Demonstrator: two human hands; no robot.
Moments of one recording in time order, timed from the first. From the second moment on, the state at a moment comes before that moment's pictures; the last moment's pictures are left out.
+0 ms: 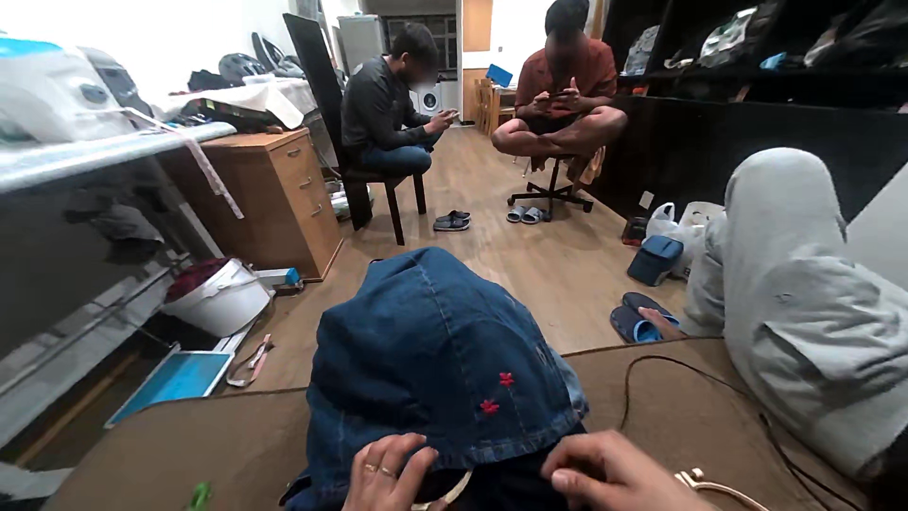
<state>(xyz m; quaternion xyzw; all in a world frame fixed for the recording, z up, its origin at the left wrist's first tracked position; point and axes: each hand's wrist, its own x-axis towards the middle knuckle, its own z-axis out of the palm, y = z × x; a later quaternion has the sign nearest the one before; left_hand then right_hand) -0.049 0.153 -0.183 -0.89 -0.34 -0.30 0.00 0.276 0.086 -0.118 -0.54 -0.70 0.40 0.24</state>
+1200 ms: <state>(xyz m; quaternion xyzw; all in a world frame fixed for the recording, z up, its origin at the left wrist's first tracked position) -0.027 0.153 -0.170 -0.86 -0.26 -0.43 0.08 0.183 0.082 -0.164 -0.43 -0.27 0.52 0.69</state>
